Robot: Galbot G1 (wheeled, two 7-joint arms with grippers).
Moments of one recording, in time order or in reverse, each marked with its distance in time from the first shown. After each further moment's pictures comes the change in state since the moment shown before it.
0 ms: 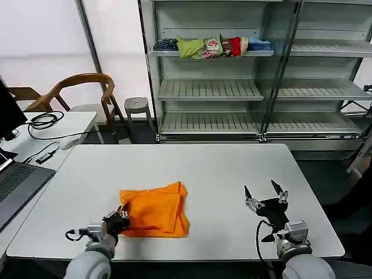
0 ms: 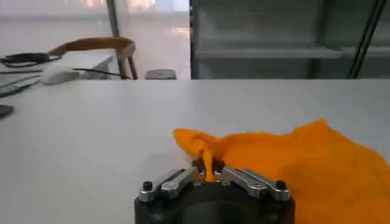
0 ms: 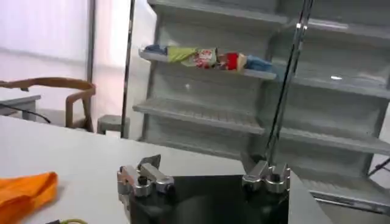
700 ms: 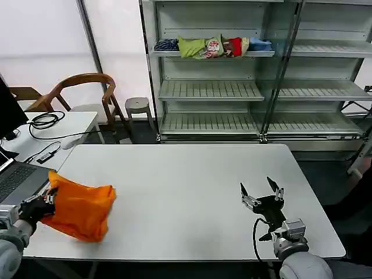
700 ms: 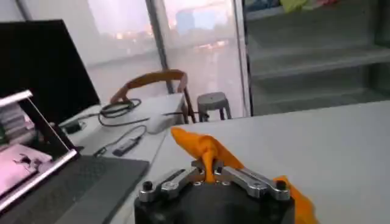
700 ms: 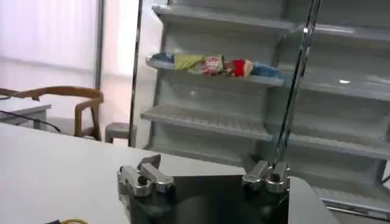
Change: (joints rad) left arm 0.175 0.234 -0.558 -0.051 -0.113 0.078 0.255; right arm 0.017 0.008 -0.020 0.002 0.007 0.009 -0.003
